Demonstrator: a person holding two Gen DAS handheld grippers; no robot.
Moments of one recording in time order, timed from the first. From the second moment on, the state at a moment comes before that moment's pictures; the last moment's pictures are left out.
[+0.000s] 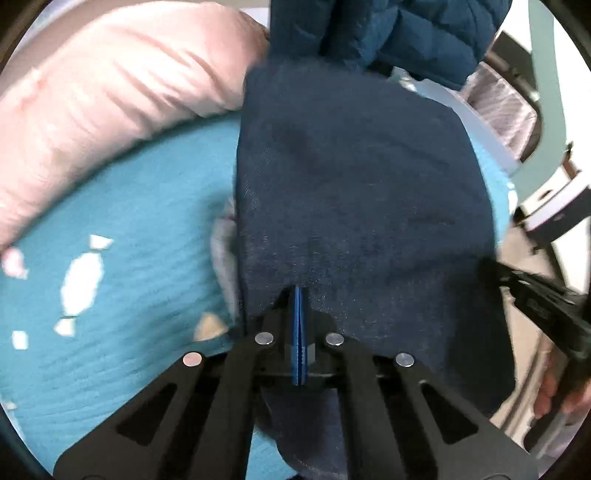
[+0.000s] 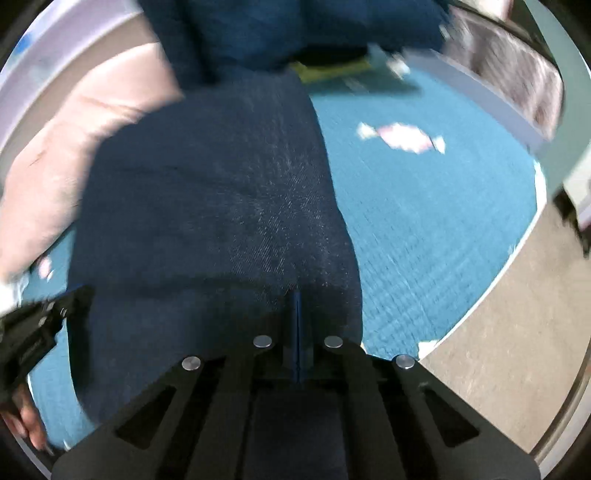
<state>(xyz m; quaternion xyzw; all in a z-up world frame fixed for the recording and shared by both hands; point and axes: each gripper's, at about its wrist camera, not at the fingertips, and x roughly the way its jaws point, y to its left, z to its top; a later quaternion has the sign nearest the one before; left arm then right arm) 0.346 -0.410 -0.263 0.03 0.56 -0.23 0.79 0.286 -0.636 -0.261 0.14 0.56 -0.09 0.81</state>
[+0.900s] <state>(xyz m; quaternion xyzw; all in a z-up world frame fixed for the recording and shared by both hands) 0.299 -0.408 -0.270 0.09 0.58 -0.18 0.79 0.230 -0.606 -0.248 0.21 0.58 -0.09 0.78</state>
